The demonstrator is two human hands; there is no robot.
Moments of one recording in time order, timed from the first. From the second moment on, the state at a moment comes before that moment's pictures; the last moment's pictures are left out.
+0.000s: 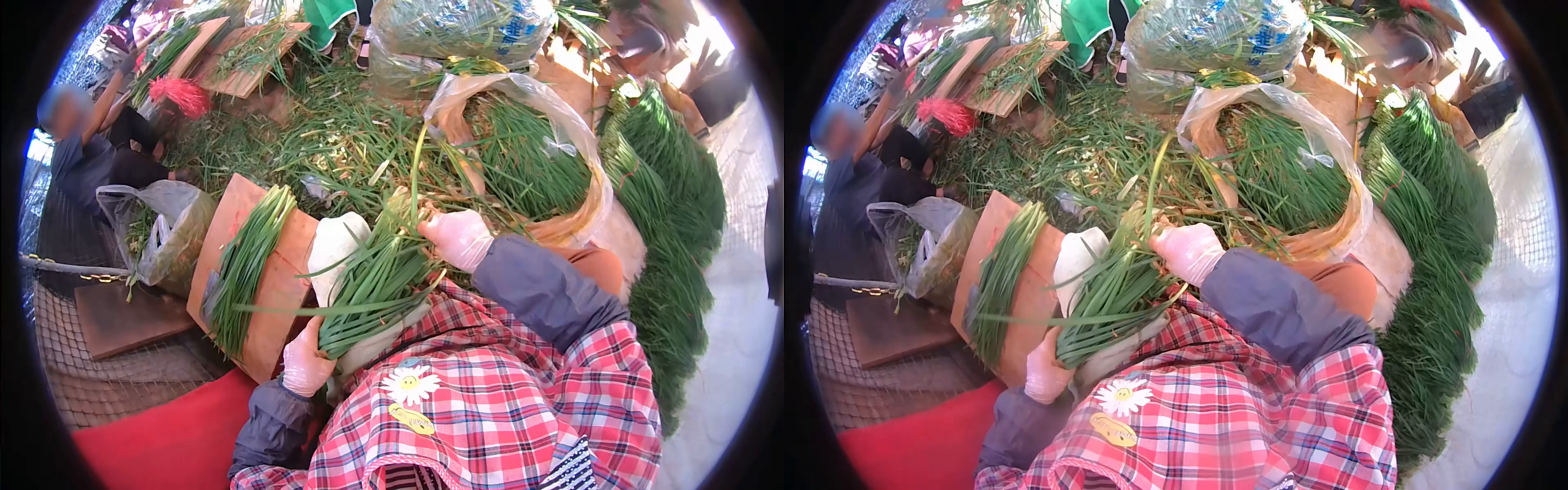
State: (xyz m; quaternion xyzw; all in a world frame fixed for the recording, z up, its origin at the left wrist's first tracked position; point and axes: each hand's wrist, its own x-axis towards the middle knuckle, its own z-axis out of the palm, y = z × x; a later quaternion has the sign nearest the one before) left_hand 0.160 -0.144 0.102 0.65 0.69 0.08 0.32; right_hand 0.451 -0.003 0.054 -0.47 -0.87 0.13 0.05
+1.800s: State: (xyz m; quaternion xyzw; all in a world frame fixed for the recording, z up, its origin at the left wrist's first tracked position) left_hand 0.113 -0.145 0.101 0.81 0.58 0.03 0.13; right_hand 0.471 0.160 0.150 -0.59 -0.79 0.16 -0.05
